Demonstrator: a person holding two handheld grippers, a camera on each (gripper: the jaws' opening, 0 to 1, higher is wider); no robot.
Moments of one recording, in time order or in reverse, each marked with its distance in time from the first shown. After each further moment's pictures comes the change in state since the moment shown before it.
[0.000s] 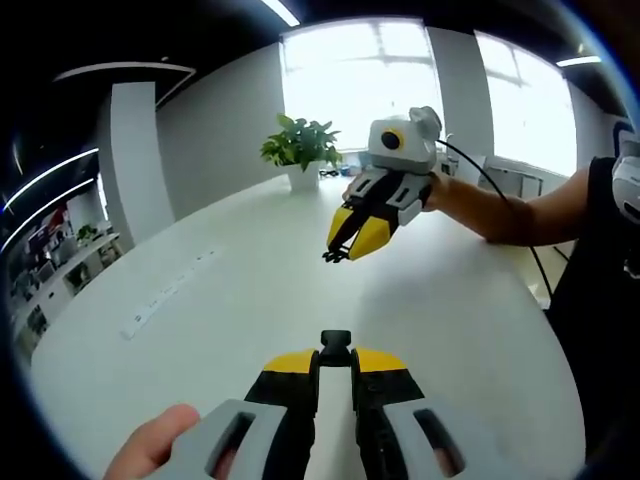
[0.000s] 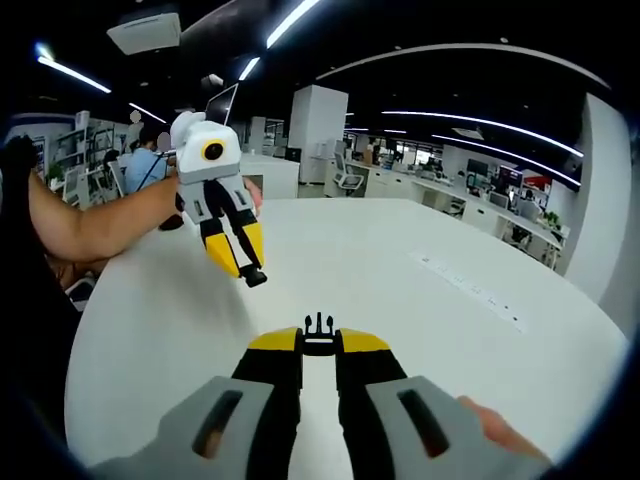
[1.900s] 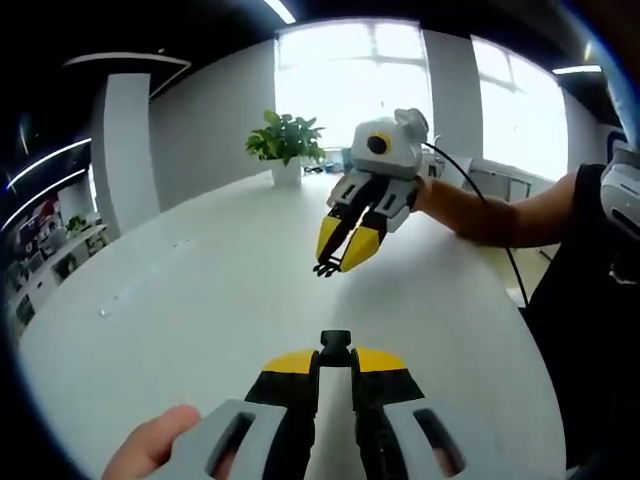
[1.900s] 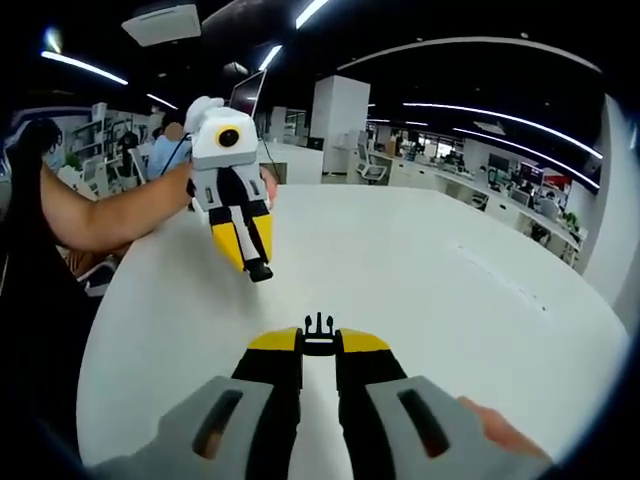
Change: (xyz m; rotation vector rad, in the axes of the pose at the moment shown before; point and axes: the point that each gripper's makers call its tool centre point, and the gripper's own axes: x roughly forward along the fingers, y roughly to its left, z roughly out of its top) left arm -0.006 -0.044 -0.024 -0.027 0.006 -0.065; right arm 0.003 0.050 -0.022 -0.024 0.041 0.098
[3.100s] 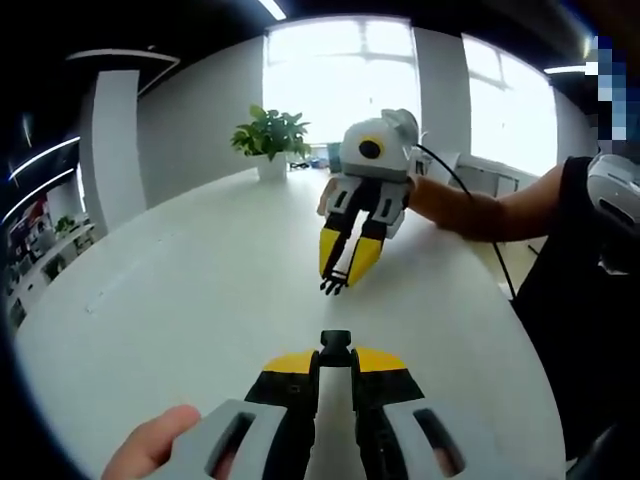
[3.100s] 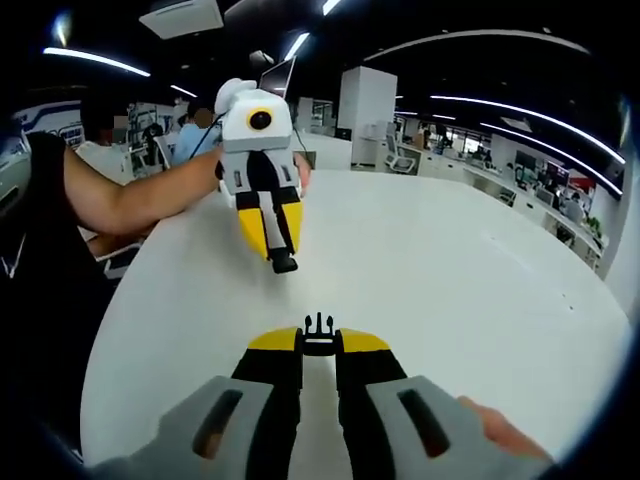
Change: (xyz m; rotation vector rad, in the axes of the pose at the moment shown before) left arm 0.007 -0.015 -0.011 0.014 0.025 -0.058; right arm 0.006 0.032 -0.018 -0.037 0.034 0.127
